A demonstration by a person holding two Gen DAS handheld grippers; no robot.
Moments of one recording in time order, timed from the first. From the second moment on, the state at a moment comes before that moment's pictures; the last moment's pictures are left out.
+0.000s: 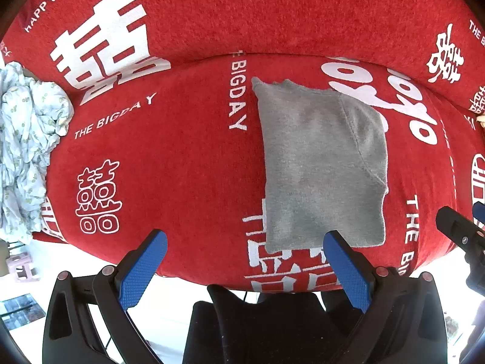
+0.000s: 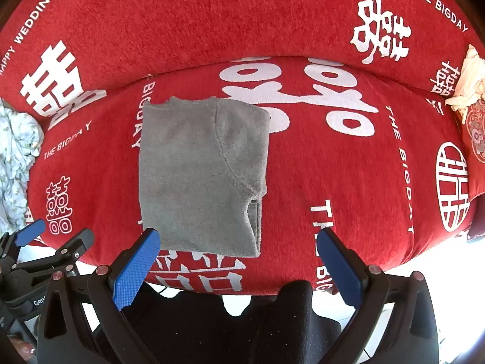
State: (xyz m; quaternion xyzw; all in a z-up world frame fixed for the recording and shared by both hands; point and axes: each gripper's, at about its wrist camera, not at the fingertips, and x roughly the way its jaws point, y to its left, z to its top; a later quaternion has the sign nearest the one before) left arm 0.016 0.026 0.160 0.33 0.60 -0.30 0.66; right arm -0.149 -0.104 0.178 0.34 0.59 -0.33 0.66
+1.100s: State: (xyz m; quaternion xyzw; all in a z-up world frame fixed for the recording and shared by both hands) left arm 0.014 0.022 0.163 0.35 0.57 -0.30 0.68; right arm -0.145 -0.105 0.177 0.34 0.59 -0.32 0.66
